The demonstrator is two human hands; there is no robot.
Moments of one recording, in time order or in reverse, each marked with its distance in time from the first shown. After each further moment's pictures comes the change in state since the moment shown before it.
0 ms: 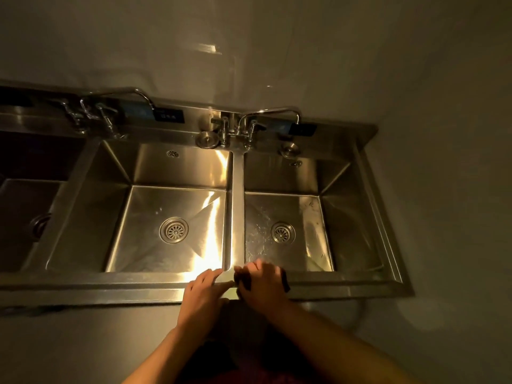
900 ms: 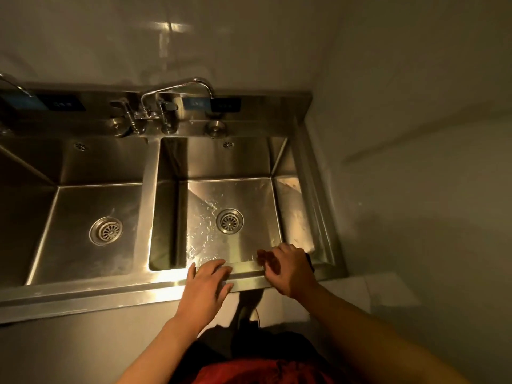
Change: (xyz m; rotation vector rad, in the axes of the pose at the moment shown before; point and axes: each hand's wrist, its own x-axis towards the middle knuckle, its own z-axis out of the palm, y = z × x) left_hand 0.072 0.196 0.106 -0.046 -0.003 0.082; right_hand -0.041 0.303 -0.053 0.034 0.125 0.017
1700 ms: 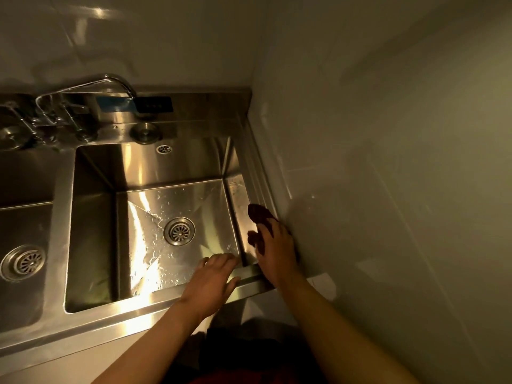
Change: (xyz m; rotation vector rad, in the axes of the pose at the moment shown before) left_hand 0.104 0.104 0.045 0.075 -0.205 0.310; right_hand 0.023 0.078 -0.041 -0.017 0.124 0.300
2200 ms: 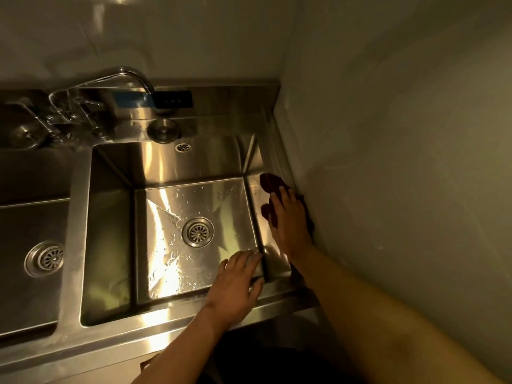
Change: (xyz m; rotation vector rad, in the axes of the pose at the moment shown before) left_hand 0.031 -0.023 0.032 -0.110 0.076 -0.115; right_hand 0.113 -0.006 0.022 -0.105 -0.001 -0.125
